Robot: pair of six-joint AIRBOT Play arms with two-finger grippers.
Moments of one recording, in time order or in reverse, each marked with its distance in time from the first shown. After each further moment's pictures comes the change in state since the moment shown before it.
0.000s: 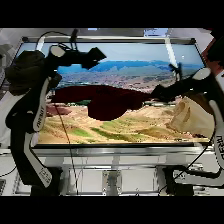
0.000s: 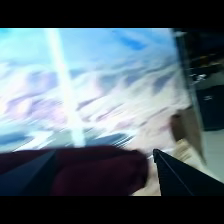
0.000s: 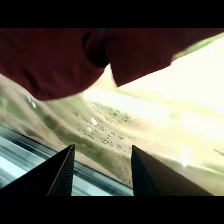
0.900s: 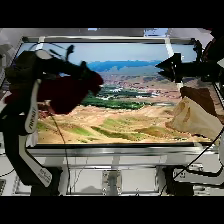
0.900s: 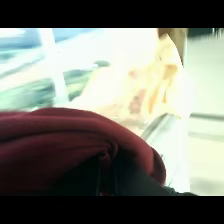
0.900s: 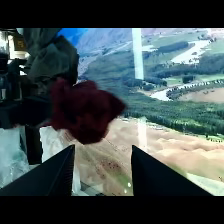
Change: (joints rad) left arm -0.055 0.068 -0.154 -0.135 -0.286 0.085; right arm -0.193 0.001 0.246 0.395 -0.042 0.156
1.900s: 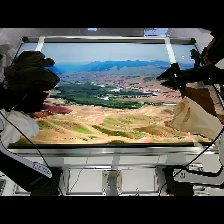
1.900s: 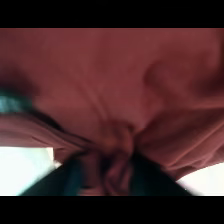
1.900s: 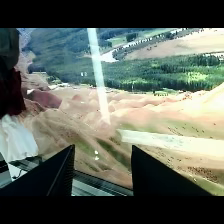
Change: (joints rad) left arm 0.759 -0.051 -0.143 0.815 -0.010 -0.399; right arm 0.024 0.000 0.000 -0.232 0.121 0.101
